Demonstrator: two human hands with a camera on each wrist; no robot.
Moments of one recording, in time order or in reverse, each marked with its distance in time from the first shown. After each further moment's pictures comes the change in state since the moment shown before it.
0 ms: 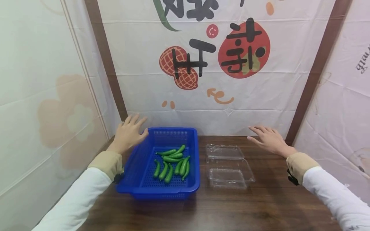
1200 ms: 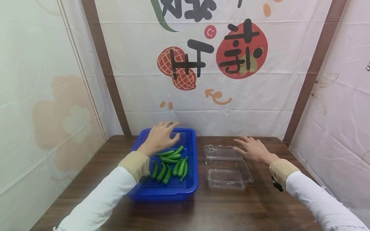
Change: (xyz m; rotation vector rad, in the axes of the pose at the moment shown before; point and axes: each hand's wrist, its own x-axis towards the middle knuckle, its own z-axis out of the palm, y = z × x) left_hand 0.031 0.103 0.021 -0.178 -0.090 0.151; right_hand 0.003 -0.039 0.041 0.073 -0.086 -0.022
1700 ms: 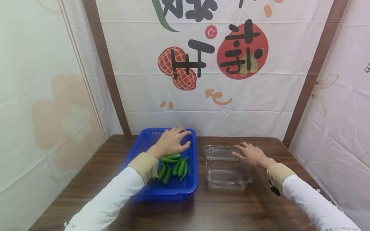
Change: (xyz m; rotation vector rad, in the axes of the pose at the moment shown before) left_hand 0.006 0.028 0.015 -0.034 -0.168 0.101; right_hand -0.005 -0.005 0.017 0.046 -0.075 0.035
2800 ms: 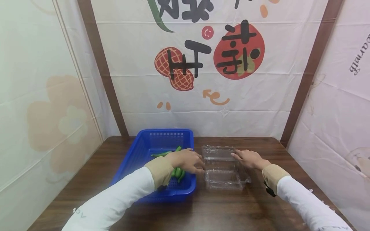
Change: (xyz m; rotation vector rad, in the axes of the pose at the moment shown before) left_hand 0.015 0.067 0.022 0.076 -0.550 0.336; right_hand 0.003 0.003 0.011 0.067 -0.176 0.103
